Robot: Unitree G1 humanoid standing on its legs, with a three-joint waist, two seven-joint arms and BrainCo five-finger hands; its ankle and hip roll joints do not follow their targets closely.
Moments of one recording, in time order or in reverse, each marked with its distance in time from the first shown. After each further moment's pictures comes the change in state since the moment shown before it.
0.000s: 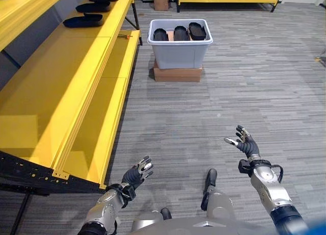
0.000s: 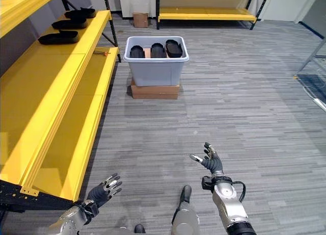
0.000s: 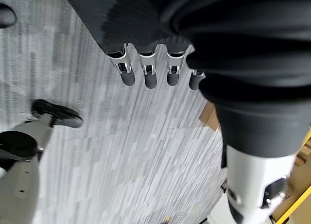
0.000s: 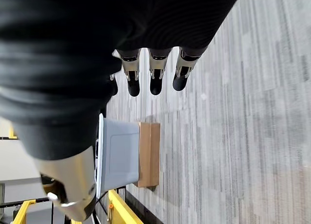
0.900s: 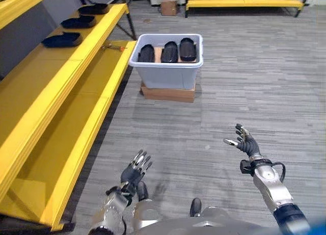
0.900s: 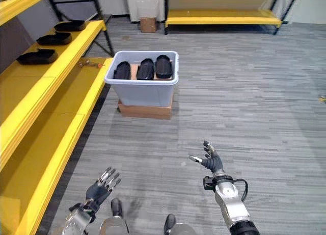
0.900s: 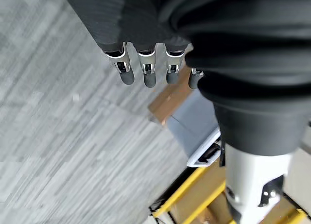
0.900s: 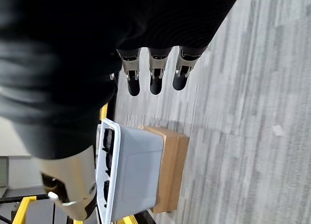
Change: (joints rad) left arm 0.030 -0.067 0.132 0.055 -0.155 -0.083 -0.020; right arm 0.000 -0.036 0.038 0.007 -0.095 -0.044 0.057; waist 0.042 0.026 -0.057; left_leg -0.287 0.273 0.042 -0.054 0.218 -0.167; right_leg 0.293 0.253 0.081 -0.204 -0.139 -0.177
